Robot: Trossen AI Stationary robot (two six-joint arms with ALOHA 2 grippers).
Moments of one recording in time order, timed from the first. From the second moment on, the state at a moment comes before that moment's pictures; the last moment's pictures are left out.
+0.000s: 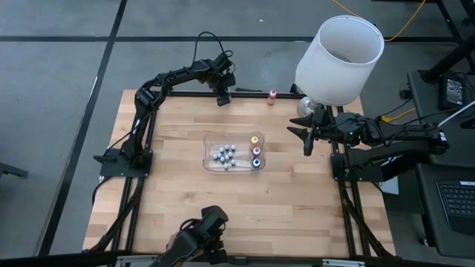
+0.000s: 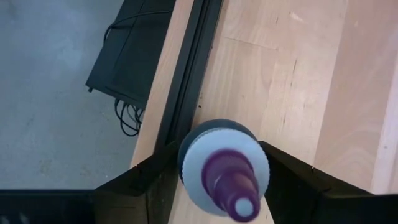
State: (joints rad) left arm 0.82 2.20 1.78 -0.75 0.20 0.51; right arm 0.03 0.79 0.84 -0.34 0.37 0.20
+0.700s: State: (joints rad) left arm 0.82 2.17 1.78 -0.73 0.20 0.50; right arm 0.03 0.79 0.84 -0.39 0.37 0.23
